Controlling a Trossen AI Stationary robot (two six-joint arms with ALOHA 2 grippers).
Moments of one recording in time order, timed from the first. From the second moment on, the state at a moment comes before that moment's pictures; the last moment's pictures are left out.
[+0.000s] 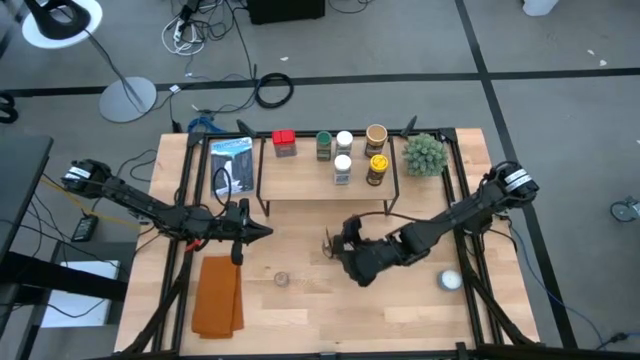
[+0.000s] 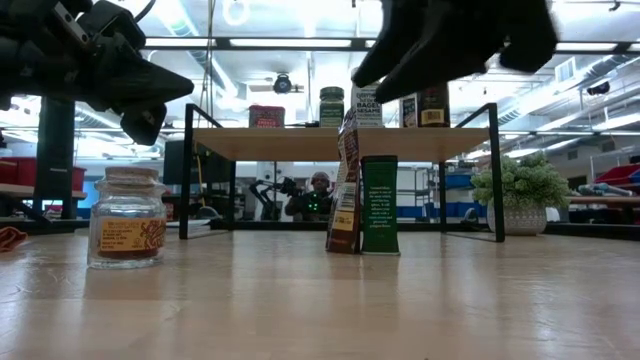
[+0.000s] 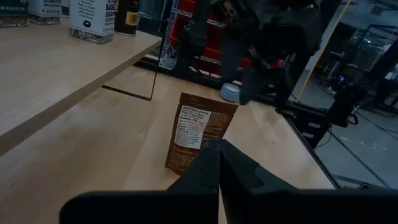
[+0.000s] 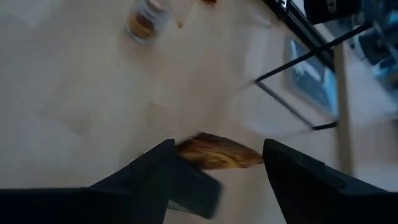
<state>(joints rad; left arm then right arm) -0.32 0.90 0.09 0.74 -0.30 -0.35 0.43 1.63 1.11 -0.27 0.55 -0.34</state>
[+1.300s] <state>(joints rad) -0.32 0.90 0.09 0.74 -0.30 -0.35 0.25 1.73 1.11 -0.18 0.27 -1.02</state>
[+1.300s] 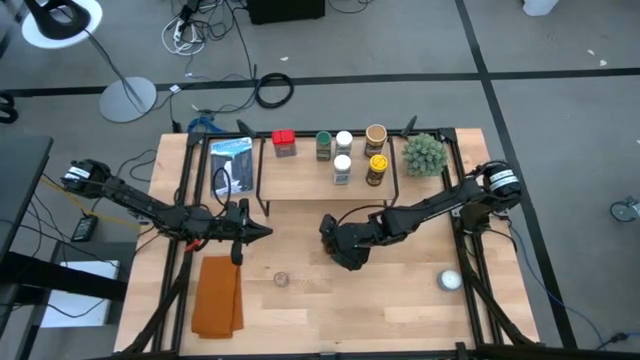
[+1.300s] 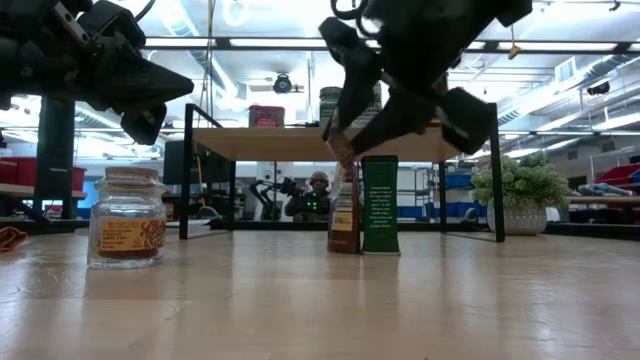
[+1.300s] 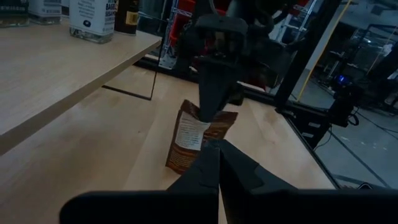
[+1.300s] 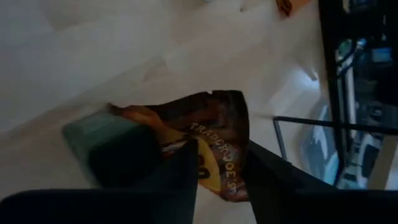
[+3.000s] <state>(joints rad) -0.32 0.90 0.09 0.74 -0.30 -0.35 -0.05 2.06 2.17 -0.92 0.64 -0.29</state>
